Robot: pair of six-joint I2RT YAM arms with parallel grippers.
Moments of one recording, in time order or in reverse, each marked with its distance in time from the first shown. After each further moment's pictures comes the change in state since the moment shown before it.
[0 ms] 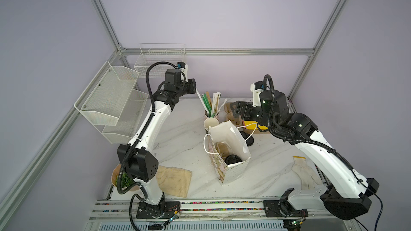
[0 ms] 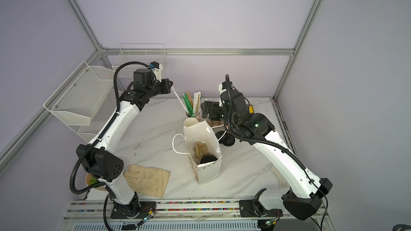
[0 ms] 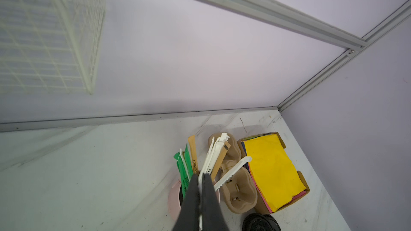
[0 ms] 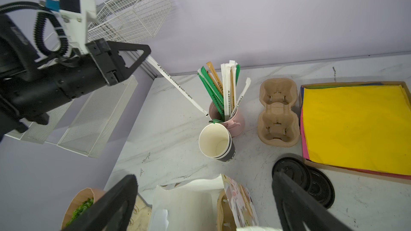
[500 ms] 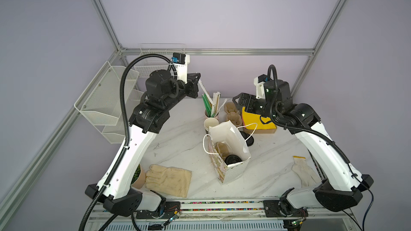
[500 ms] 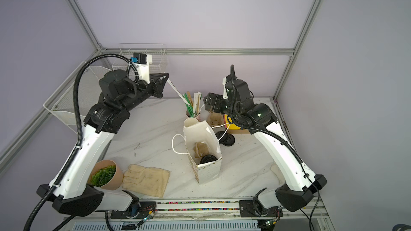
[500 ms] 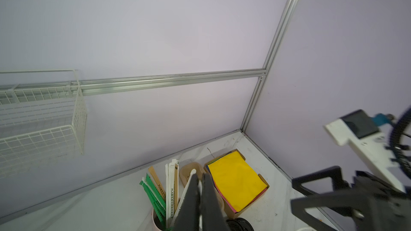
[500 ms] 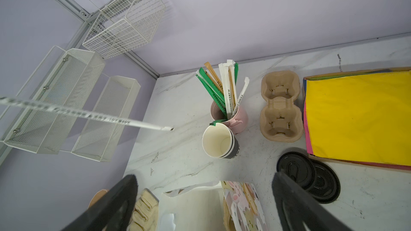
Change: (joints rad) left arm -0.243 -0.367 -0.014 -0.031 -0.114 0.163; right arm -0.117 0.110 0.179 -0.125 -0.135 0.040
